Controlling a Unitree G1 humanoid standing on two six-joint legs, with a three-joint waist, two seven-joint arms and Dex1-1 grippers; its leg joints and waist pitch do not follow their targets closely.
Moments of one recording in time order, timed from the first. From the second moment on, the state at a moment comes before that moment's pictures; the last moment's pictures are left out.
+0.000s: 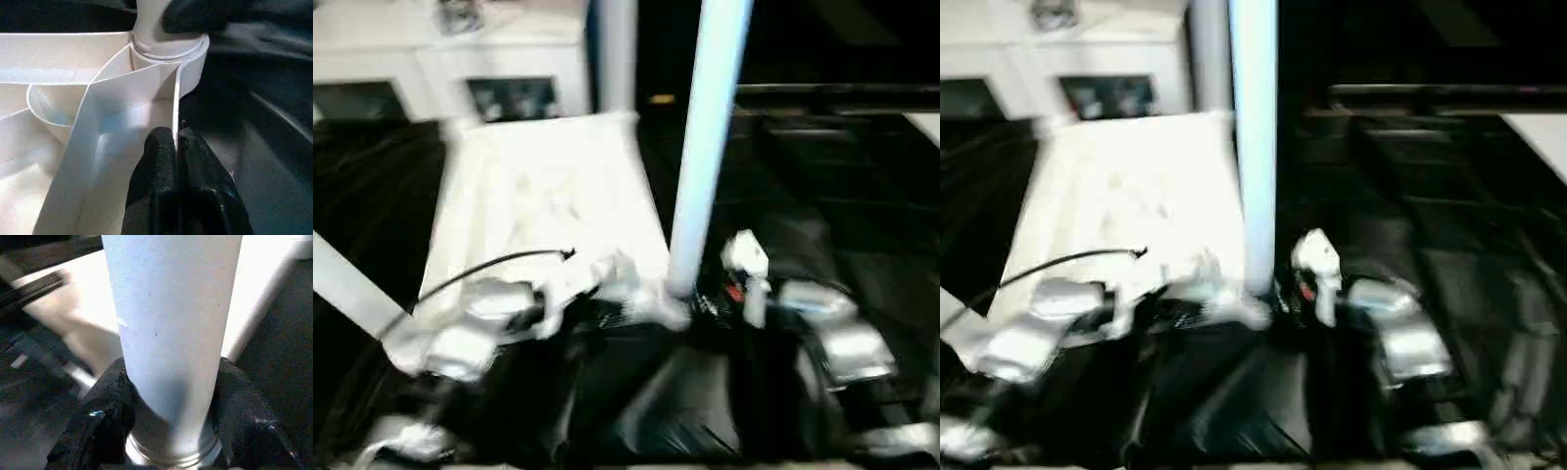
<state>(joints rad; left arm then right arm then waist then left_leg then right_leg) -0.41 0.28 -0.23 0.39 0.03 0.15 -0.95 -0.38 -0.19 0.06 0.45 0.14 0.13 0.81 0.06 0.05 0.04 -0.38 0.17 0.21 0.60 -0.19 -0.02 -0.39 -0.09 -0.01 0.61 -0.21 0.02</state>
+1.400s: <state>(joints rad) -0.41 0.39 -0.25 0.35 -0.06 0.18 -1.22 -0.44 -0.36 0.20 0.48 0.14 0.08 1.24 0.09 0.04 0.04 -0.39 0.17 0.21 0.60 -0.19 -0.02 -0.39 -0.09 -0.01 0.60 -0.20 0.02</state>
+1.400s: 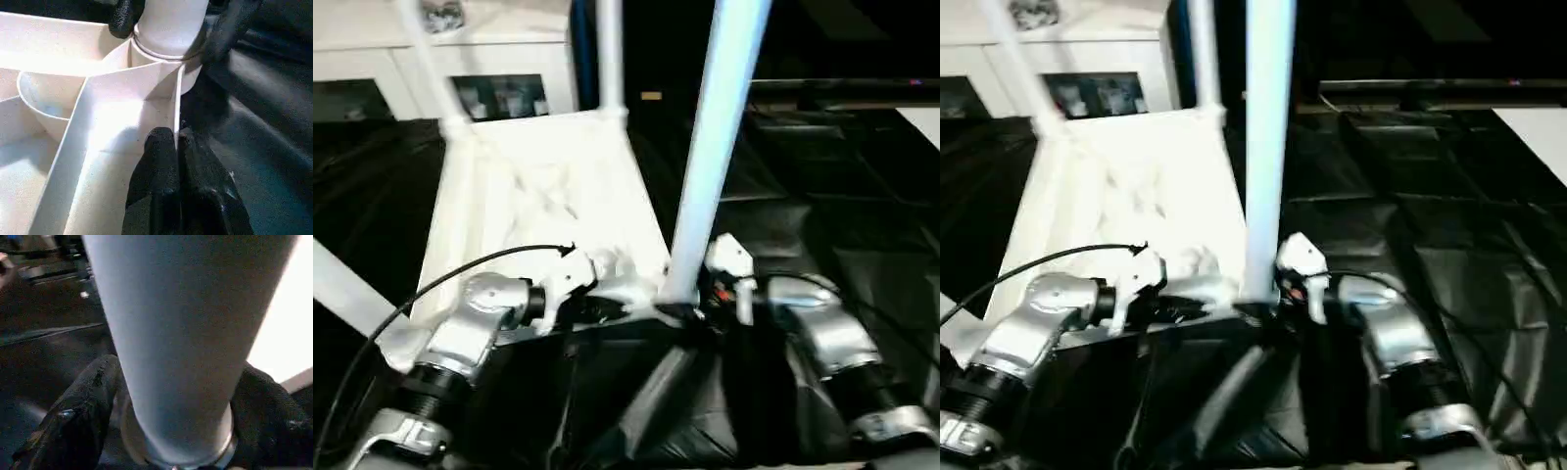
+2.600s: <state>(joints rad) -0.45 0.14 -0.21 0.43 0.07 0.22 -0.76 -0.47 -0.02 -0.02 0.61 0.07 0.09 0.37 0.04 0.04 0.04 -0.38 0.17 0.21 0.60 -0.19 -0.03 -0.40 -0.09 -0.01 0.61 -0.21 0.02</state>
